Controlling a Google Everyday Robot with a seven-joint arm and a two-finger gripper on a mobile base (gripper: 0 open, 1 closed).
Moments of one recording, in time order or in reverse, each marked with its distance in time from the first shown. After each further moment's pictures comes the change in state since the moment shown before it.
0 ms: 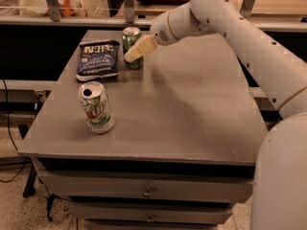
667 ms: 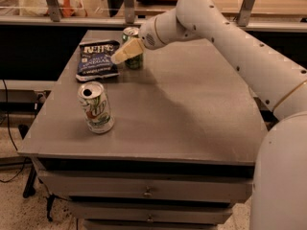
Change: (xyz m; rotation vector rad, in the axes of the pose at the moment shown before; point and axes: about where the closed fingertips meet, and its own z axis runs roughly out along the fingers) arm -0.014 0.023 0.031 -0.003 -0.023 0.056
